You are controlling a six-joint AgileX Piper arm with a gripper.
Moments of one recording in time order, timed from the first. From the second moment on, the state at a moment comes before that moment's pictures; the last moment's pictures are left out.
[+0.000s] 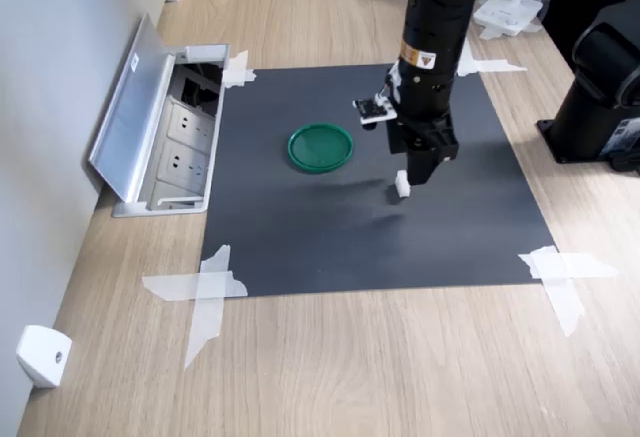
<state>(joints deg) 13.1 86.7 -47.8 2.1 44.0 1.7</state>
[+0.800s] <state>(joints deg) 14.4 92.1 -47.9 2.1 41.3 2.0</state>
